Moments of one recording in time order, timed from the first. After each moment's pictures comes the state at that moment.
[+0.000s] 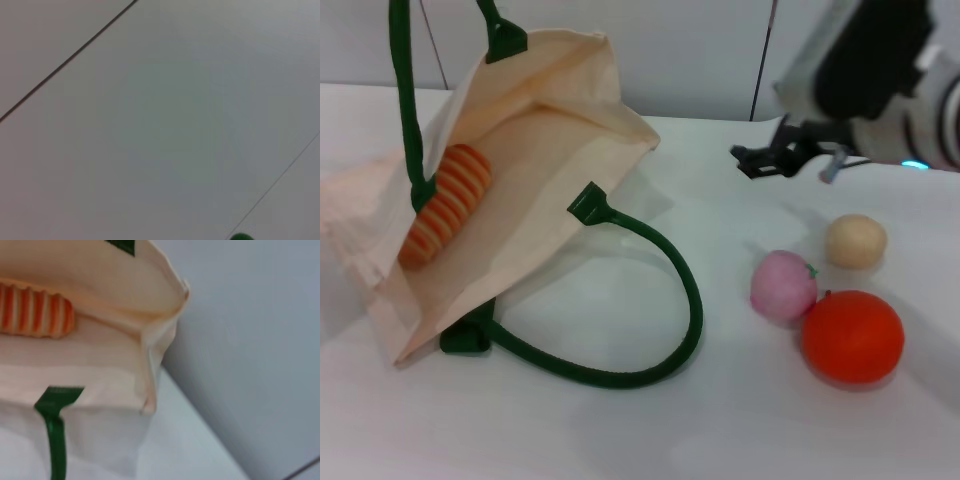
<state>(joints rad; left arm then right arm) -0.65 -1.78 0.44 0.36 -1.64 -1.49 1.20 0.55 2.02 -1.71 -1.43 -2.61 -0.90 2.45</state>
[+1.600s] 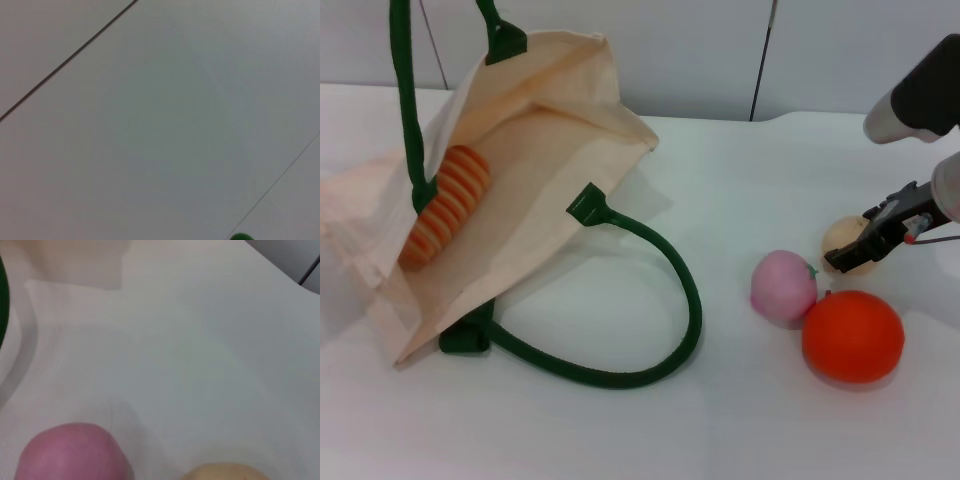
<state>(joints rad) -0.65 -1.78 0.44 0.36 -1.64 -1.49 1.20 0.85 2.02 -1.20 -0.70 -2.64 -1.09 2.21</state>
